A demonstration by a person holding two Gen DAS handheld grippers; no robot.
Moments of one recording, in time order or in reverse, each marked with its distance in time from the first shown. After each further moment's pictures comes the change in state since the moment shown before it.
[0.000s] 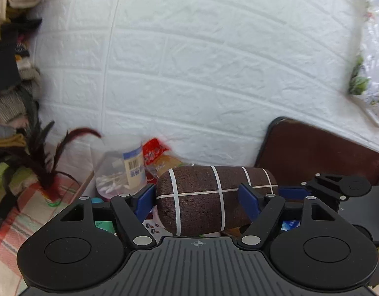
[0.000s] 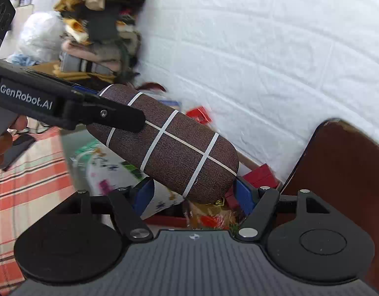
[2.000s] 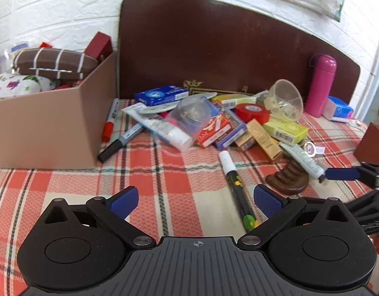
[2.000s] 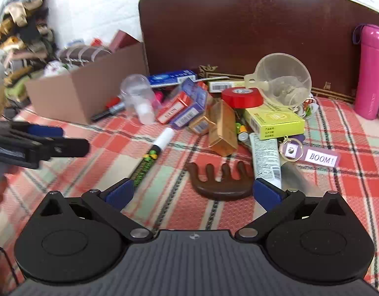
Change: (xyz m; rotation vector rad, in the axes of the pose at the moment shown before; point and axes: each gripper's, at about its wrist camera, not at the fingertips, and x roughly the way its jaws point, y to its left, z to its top) left arm -0.039 -0.226 -0.211 0.209 0.170 -0.145; right arm -0.214 -0.059 -0.290 0.479 0.103 -0.263
